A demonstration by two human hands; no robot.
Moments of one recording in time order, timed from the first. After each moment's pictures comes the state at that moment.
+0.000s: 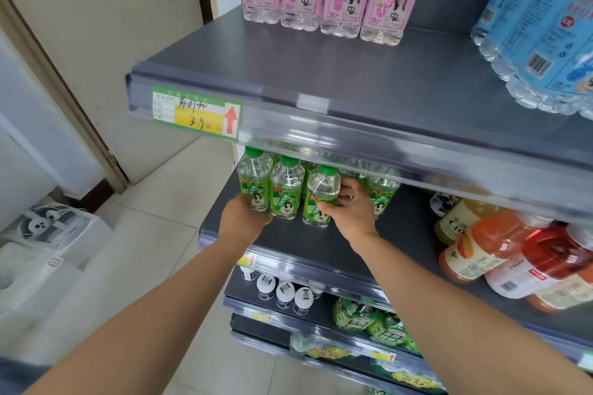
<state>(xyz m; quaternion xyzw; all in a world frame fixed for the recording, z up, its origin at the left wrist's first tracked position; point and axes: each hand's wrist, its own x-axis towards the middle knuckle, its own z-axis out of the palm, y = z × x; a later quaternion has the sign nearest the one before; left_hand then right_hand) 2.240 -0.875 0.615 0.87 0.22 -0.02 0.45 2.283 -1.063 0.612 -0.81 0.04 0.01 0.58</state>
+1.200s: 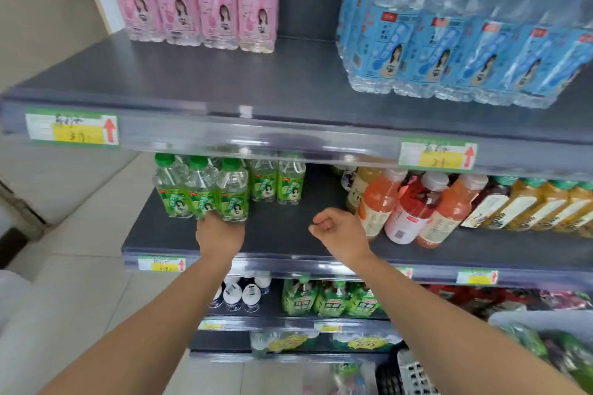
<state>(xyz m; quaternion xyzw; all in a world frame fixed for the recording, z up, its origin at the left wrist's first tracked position) 2.224 -0.971 0.606 0.85 0.26 -0.02 0.46 2.196 -1.191 0.625 -0.91 0.06 0.01 0.41</state>
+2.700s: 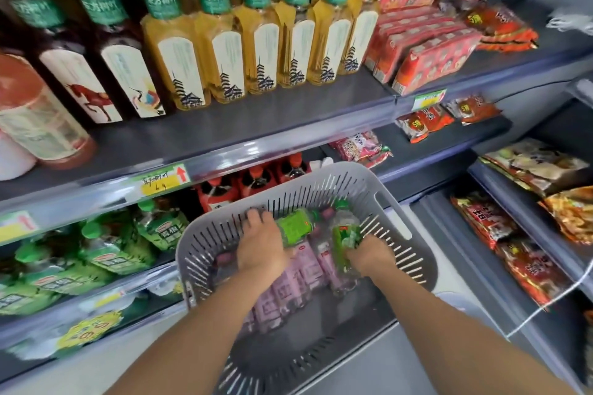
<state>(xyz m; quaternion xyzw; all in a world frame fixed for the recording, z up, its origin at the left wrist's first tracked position) 2.023 -1.573 0.446 0.95 -0.19 -0.20 0.14 1.930 -1.740 0.435 -0.81 0.49 0.21 0.23</state>
